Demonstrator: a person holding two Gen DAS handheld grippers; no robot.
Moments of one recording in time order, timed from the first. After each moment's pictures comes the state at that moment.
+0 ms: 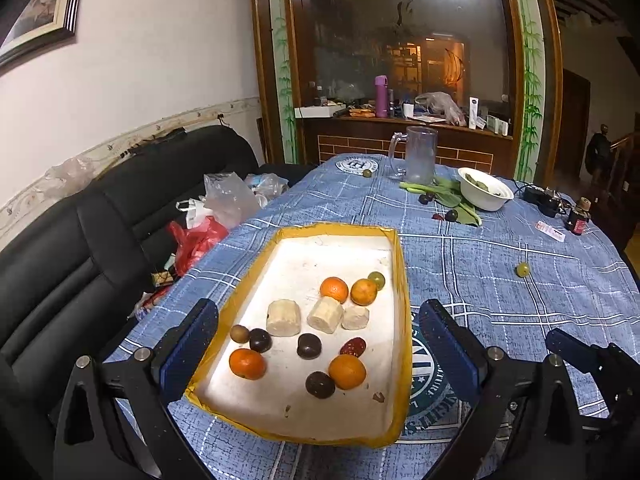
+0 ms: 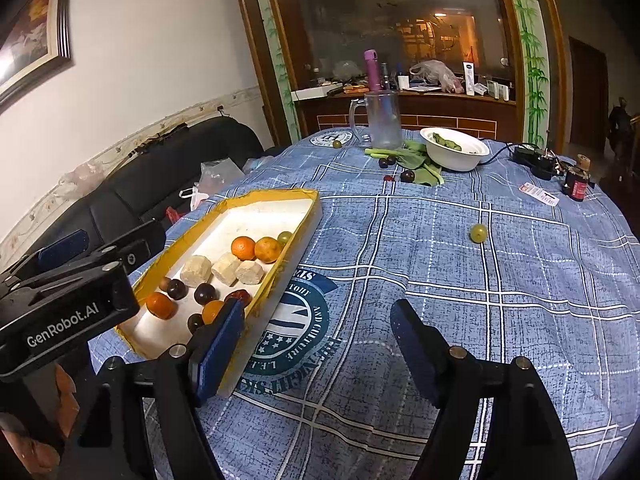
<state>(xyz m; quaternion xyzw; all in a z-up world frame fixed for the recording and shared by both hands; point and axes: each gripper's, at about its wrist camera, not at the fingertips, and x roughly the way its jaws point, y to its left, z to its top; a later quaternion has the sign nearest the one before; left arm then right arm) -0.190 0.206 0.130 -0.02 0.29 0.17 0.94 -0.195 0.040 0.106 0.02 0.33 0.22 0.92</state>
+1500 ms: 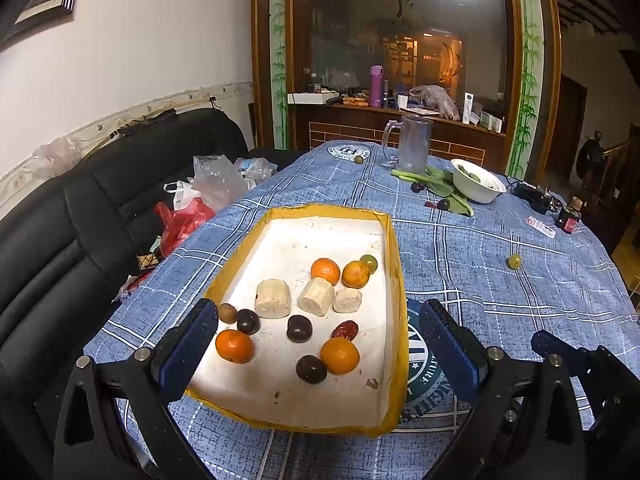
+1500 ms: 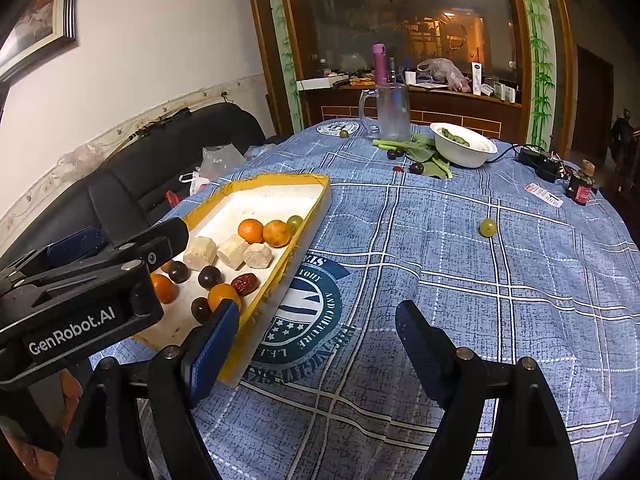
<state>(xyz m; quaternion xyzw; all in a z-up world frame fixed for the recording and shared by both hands) -0.192 0.215 0.117 -0.04 0.30 0.15 0.94 -0.205 0.058 0.097 -0.01 0.34 0.22 0.92</state>
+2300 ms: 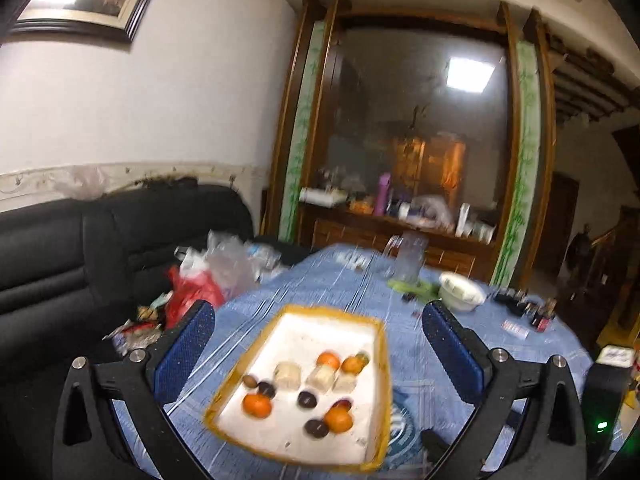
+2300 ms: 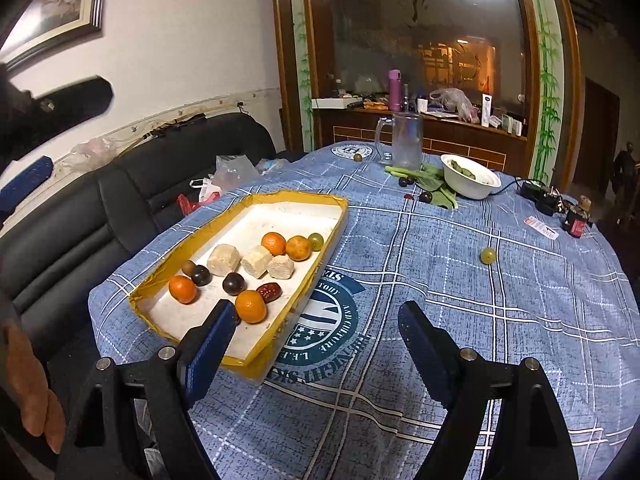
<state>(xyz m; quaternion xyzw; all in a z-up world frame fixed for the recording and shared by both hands) -0.266 0.234 0.173 -0.09 0.13 0.17 0.97 -0.237 0.072 0.118 -0.04 0.29 0.23 0.93</state>
